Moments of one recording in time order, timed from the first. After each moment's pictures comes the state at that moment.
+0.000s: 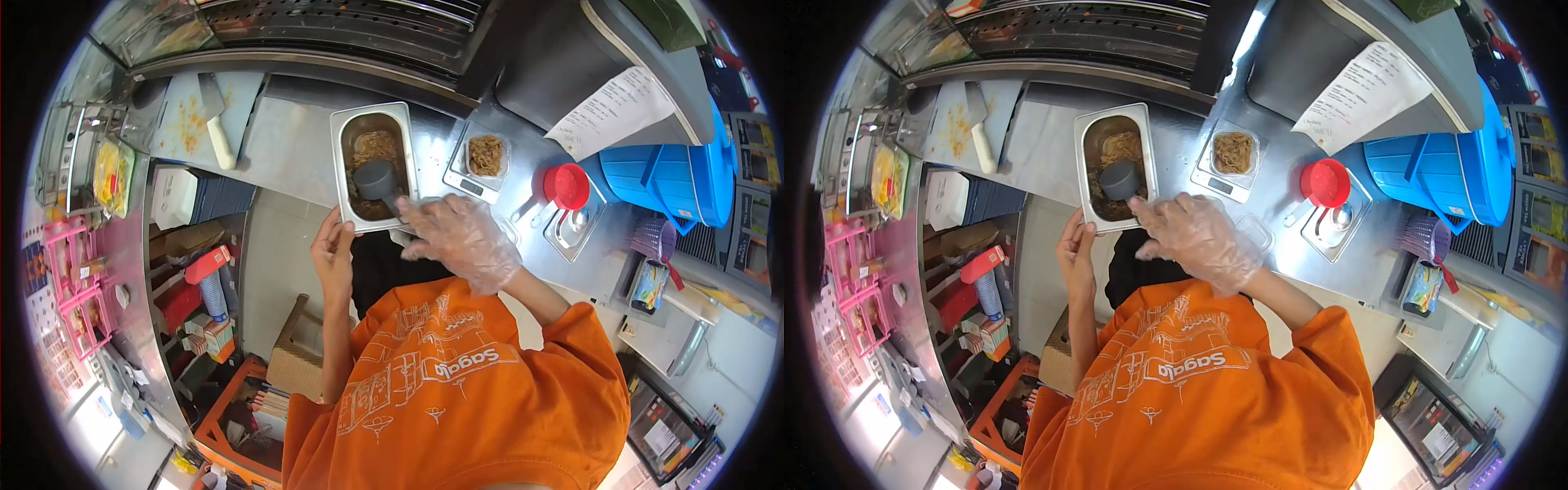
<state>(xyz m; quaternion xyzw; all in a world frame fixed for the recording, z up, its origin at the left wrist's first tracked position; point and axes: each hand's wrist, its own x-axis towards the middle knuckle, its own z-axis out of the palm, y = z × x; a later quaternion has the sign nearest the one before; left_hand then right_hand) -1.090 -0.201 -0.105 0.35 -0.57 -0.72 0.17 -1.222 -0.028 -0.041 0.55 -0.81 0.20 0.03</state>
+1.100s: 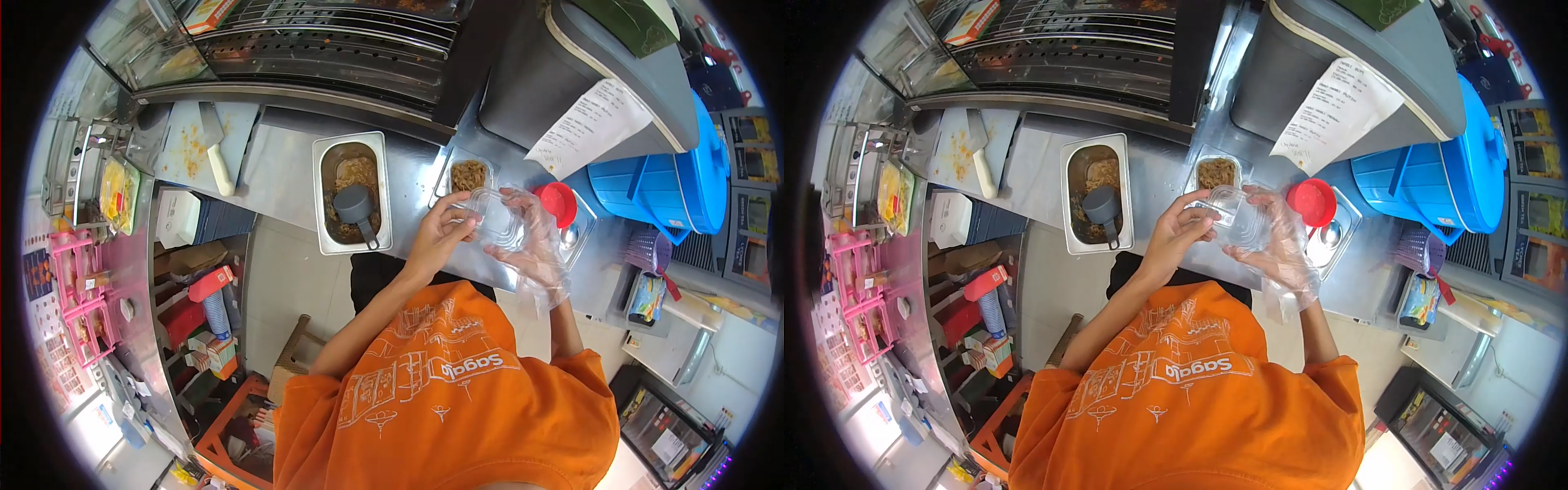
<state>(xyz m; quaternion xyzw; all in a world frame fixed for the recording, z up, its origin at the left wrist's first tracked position) -1.203 -0.102 -0.094 0.14 -0.48 -0.86 -0.08 -1.273 0.074 -0.053 0.25 -0.80 0.52 -0.15</state>
